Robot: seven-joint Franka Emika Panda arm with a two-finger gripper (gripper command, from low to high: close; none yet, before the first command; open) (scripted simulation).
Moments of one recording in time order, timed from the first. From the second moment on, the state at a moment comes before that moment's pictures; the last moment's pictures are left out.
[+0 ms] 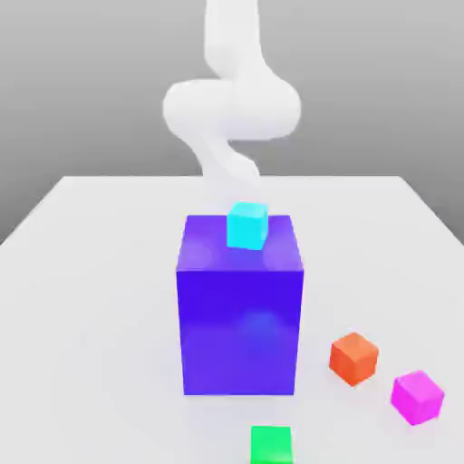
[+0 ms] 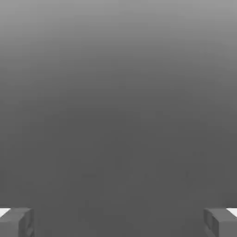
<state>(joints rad) 0.00 -0.71 0.04 -2.31 -0.01 2.33 0.82</state>
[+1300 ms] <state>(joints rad) 0.28 0.45 0.24 -2.41 -0.35 2.84 1.25</state>
